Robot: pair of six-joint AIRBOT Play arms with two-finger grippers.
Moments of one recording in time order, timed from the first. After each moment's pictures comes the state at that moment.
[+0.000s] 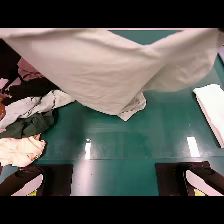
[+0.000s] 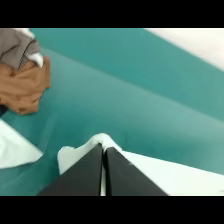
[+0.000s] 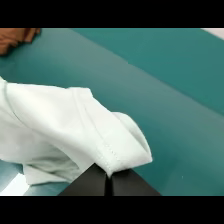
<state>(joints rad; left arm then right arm) -0.13 -1.00 2.04 1.54 -1.53 -2.12 -0.02 -0.99 1.93 -1.16 1.58 1.22</state>
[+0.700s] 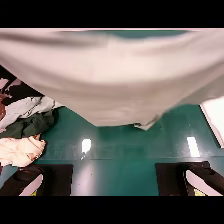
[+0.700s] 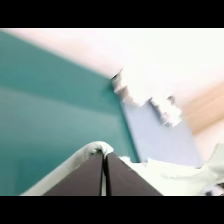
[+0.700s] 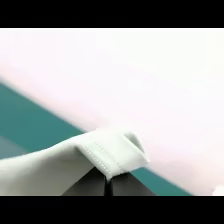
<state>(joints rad) -0.13 -0.80 2.12 1.16 -1.39 -2.22 -0.02 -1.05 2.63 -1.30 1.62 1.25</state>
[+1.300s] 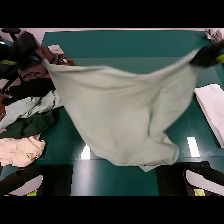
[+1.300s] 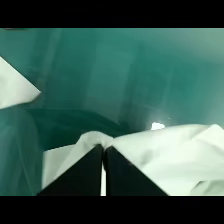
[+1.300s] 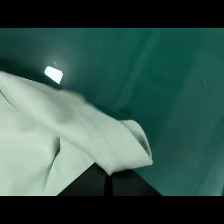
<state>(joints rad) -0.16 -1.12 1.65 1.44 -1.37 -2.15 0.00 -1.16 1.68 -1.38 1.56 1.34</state>
